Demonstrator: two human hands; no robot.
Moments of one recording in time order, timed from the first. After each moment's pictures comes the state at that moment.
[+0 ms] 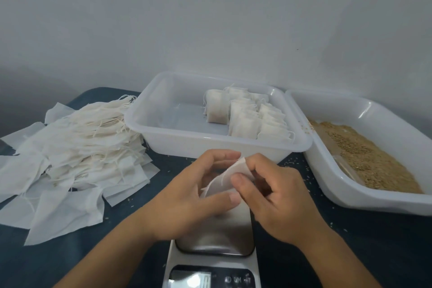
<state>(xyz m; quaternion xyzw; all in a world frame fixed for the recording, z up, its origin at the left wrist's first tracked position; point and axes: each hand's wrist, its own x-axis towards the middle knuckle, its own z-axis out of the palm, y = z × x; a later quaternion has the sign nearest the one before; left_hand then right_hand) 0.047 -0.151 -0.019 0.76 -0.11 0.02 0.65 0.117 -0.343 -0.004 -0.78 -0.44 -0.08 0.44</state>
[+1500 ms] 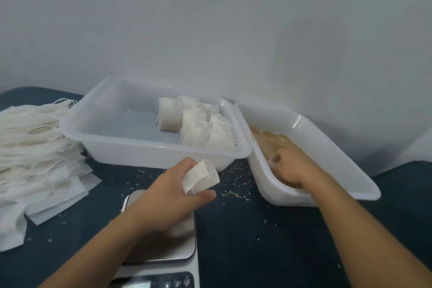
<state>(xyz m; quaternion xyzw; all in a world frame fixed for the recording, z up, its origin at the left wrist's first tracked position) 0.093 -0.196 -0.027 0.84 -0.06 0.09 0.53 0.257 -0.466 0.033 -1.00 -0.05 0.08 0.01</state>
